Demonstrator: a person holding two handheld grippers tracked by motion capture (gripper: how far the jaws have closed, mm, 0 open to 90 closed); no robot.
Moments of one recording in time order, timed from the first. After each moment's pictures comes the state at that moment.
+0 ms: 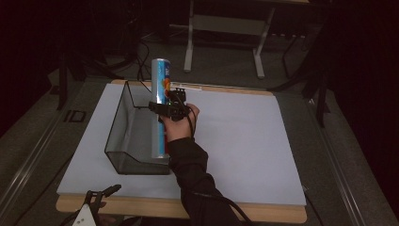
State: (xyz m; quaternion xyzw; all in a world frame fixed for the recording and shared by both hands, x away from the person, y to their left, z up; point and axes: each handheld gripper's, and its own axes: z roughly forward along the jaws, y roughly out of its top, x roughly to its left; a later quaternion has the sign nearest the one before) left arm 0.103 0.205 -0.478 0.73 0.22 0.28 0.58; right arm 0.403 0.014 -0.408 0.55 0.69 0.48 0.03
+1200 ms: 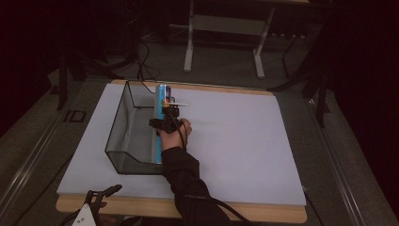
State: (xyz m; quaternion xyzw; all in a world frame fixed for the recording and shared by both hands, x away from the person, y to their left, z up) left arm 0.104 0.206 -0.479 0.73 0.22 0.27 0.59; right arm 0.416 0.037 -0.488 0.61 0.70 0.37 0.06
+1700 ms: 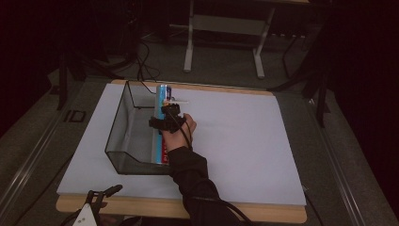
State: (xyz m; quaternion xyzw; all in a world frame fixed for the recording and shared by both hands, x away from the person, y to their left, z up) left arm 0.104 0.205 -0.479 0.73 0.22 0.27 0.59; right arm 0.402 0.027 -0.463 0.53 0.73 0.40 0.13
